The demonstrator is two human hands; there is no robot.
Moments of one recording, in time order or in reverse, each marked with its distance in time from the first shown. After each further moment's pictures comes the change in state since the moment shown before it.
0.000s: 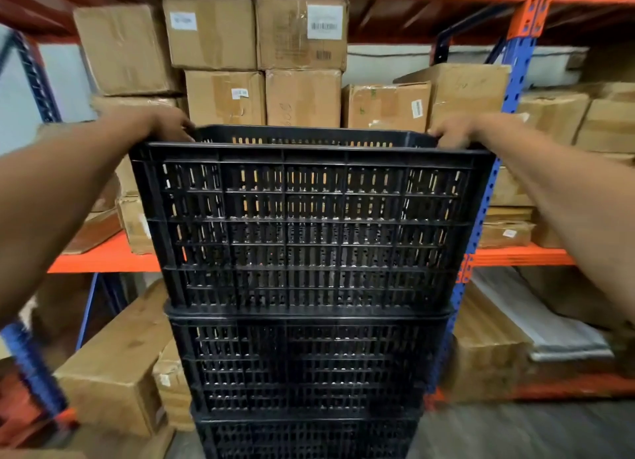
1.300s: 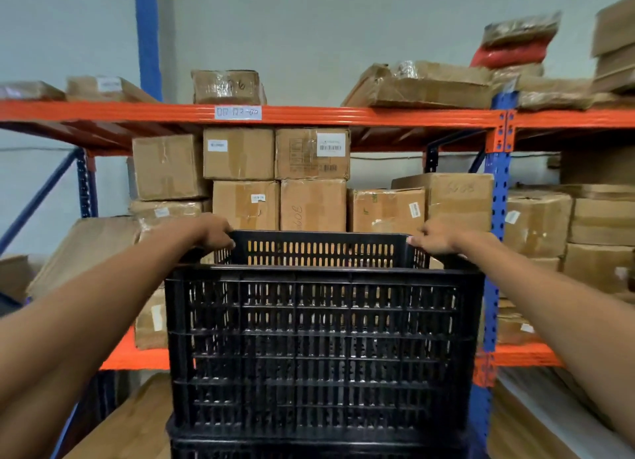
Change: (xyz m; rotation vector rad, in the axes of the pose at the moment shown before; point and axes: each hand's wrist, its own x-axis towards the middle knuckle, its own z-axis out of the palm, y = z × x) left_hand -0.023 0.031 -0.026 -0.023 -0.005 -0.033; right_hand -0.002 -0.013 -0.007 0.127 0.176 -0.060
